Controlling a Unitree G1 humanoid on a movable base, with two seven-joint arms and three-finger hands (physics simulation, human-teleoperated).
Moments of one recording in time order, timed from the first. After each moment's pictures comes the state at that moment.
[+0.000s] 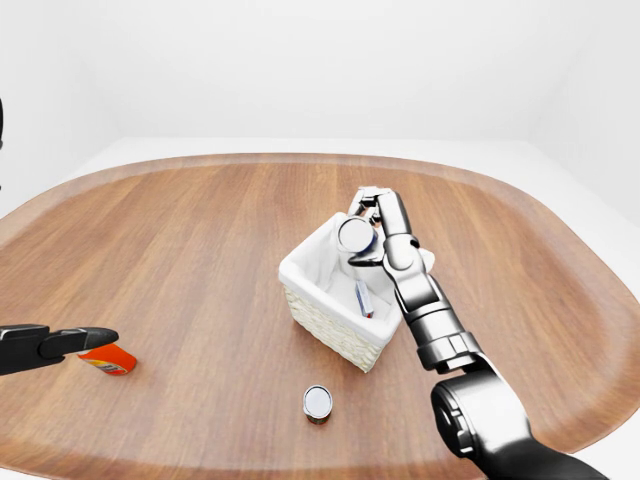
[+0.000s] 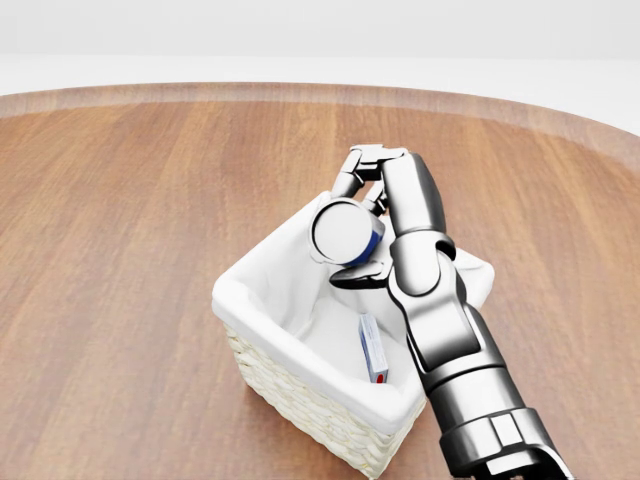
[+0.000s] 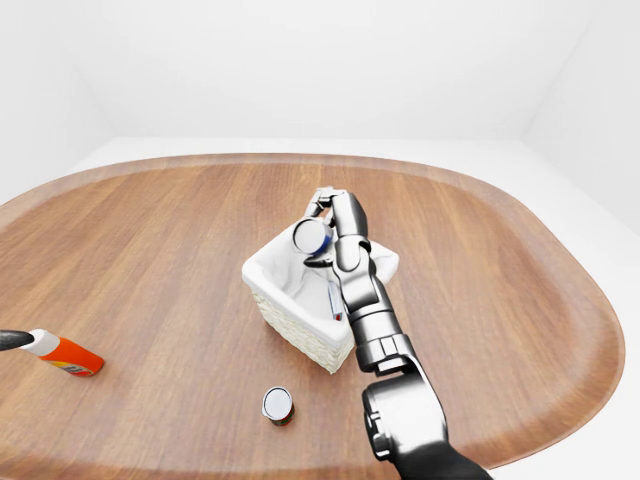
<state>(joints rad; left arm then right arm) -0.06 0.45 0.81 -0.96 0.41 0.09 -0.63 -0.76 -0.03 0.00 0.61 -0.43 0.06 -0.20</state>
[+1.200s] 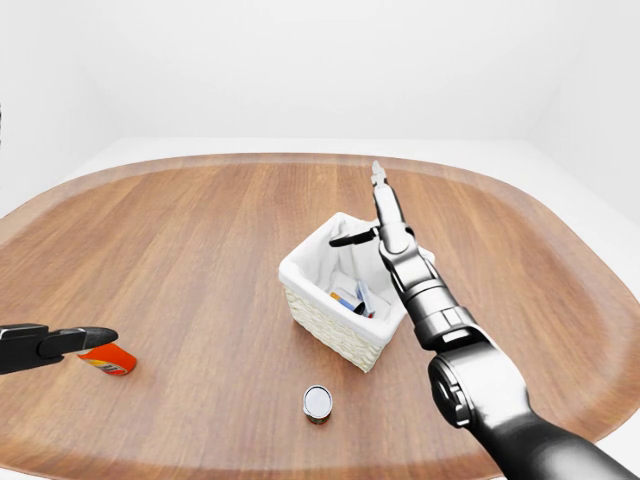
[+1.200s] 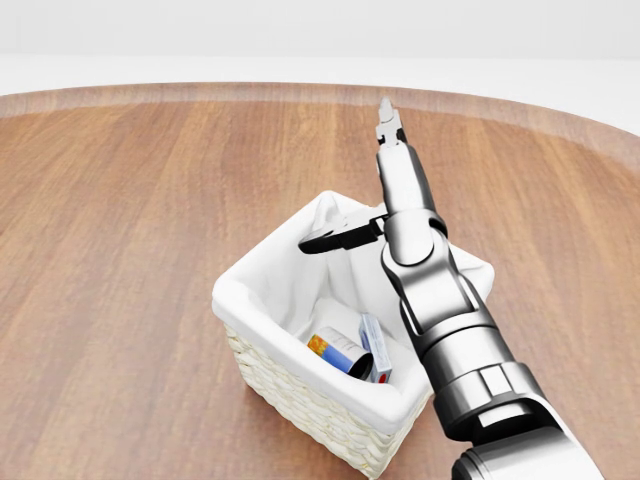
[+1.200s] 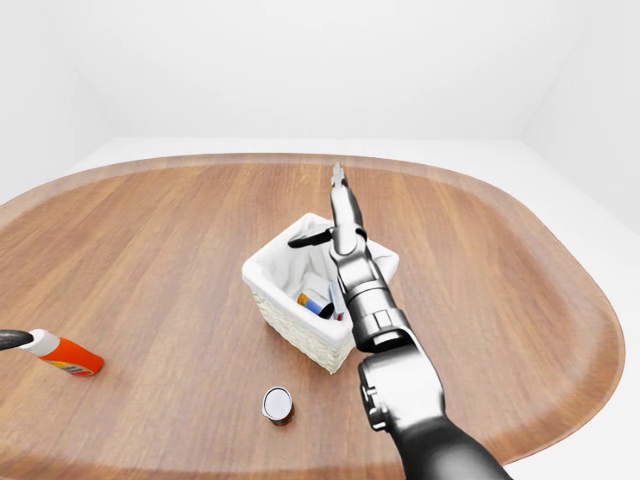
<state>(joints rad) -0.06 0.45 0.81 -0.95 0.41 0.09 -0.63 -0.94 -0.04 -0.01 0.89 -0.30 0.08 -0.19</state>
